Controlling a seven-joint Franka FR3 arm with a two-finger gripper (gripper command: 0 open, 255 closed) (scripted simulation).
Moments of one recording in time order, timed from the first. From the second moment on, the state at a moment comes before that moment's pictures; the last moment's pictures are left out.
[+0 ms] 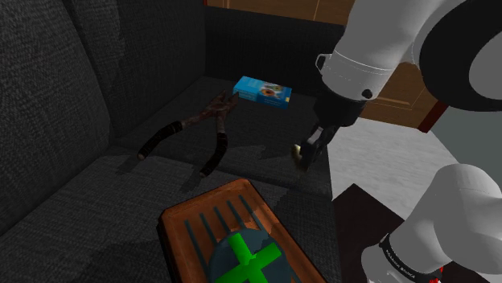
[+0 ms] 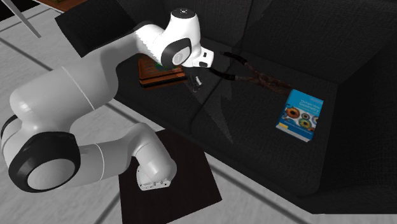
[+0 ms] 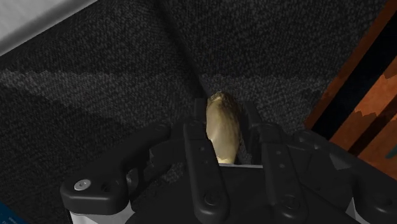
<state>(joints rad) 0.30 -0.82 0.30 -2.51 0.22 1.80 0.27</state>
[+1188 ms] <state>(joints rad) 0.29 -0.77 0.32 -2.26 0.21 1.62 0.33</state>
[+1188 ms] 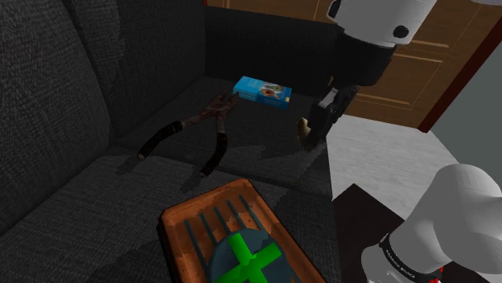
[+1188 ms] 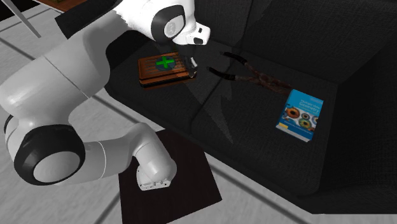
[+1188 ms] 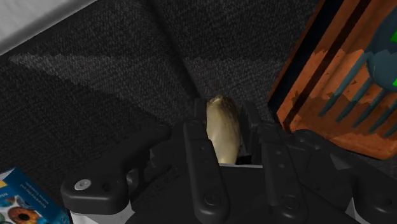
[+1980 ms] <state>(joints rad) 0.30 -0.60 0.61 -2.07 0.30 1.65 0.63</state>
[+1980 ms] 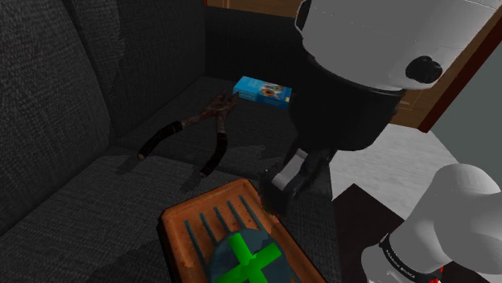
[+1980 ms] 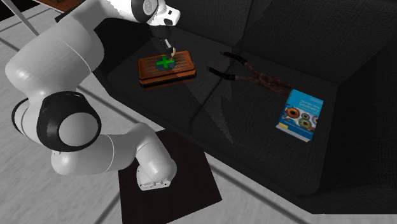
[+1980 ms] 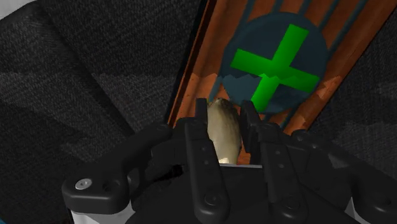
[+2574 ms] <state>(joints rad) 0.24 -0.47 0.73 -2.00 0.28 1.79 0.72</state>
